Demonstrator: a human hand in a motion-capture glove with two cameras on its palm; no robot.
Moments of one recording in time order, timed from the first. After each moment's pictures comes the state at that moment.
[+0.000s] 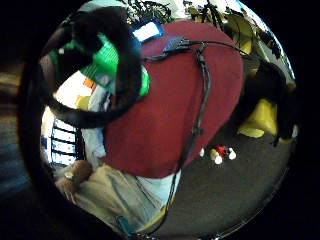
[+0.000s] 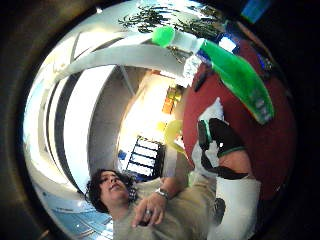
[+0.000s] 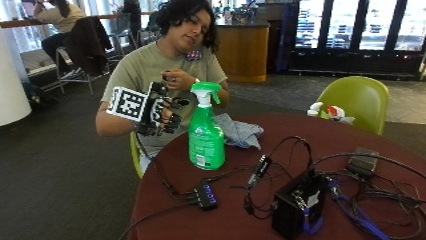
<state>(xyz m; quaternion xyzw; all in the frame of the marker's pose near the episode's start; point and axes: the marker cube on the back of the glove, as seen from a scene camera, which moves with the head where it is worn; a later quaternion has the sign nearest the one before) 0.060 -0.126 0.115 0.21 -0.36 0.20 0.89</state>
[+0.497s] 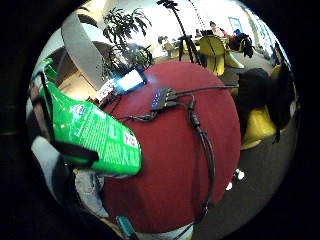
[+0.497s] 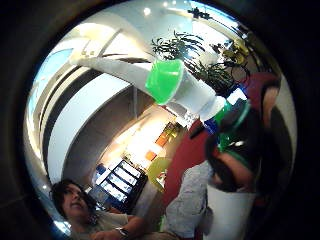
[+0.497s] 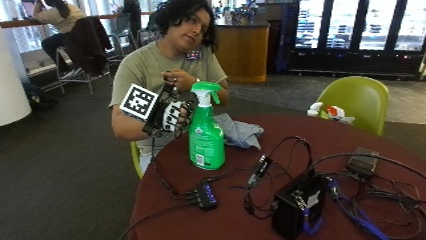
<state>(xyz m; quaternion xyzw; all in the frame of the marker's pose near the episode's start) 0.083 -0.191 0.119 0.39 -0.23 0.23 0.86</state>
